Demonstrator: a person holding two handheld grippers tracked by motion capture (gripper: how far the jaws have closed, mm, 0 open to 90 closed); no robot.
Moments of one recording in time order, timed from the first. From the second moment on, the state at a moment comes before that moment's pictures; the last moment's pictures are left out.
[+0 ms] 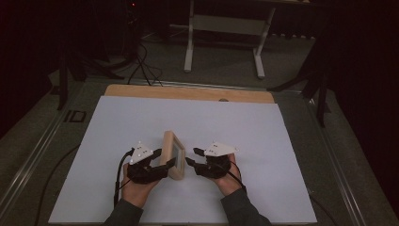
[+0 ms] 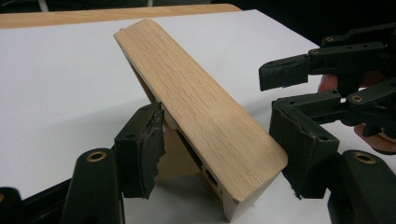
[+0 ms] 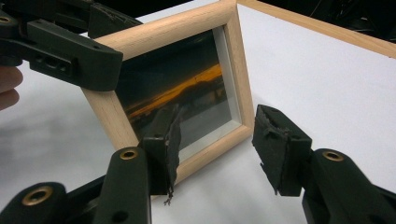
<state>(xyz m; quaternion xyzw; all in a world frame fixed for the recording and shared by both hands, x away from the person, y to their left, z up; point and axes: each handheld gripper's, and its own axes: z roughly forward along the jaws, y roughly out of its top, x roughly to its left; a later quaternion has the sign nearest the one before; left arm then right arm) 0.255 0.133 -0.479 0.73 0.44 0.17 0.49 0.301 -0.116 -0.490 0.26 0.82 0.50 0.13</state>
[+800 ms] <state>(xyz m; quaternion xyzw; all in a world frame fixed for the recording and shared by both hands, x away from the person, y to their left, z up) 0.254 0.134 -0.479 0.73 0.44 0.16 0.50 0.301 -0.120 -0.487 0.27 0.81 0.51 0.14</state>
